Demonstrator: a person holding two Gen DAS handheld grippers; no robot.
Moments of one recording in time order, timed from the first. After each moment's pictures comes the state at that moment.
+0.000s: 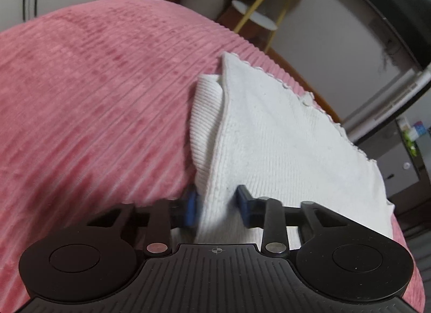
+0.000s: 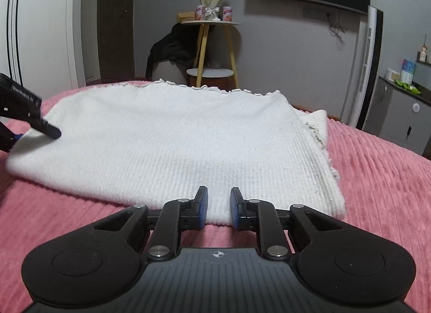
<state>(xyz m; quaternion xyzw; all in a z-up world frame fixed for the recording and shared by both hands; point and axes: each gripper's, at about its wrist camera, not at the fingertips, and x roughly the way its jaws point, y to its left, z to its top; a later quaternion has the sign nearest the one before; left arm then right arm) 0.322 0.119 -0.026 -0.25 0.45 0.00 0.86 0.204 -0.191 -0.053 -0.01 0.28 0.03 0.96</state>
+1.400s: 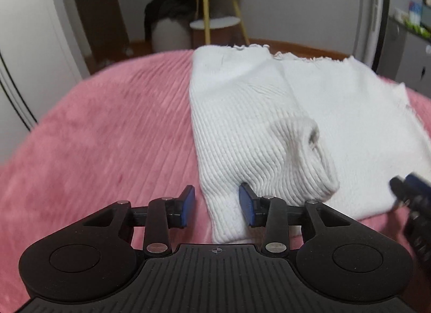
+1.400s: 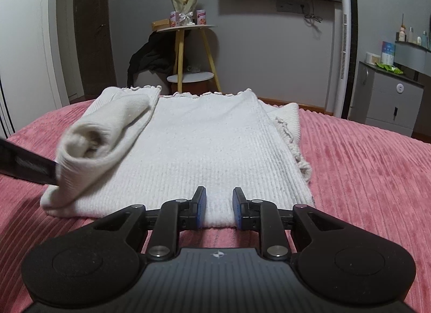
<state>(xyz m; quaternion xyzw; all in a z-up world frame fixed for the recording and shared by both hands) 0.270 -0.051 -0.030 0.07 0.40 0.03 0.91 0.203 -0.215 -0.054 0.03 0.27 0.00 0.96</state>
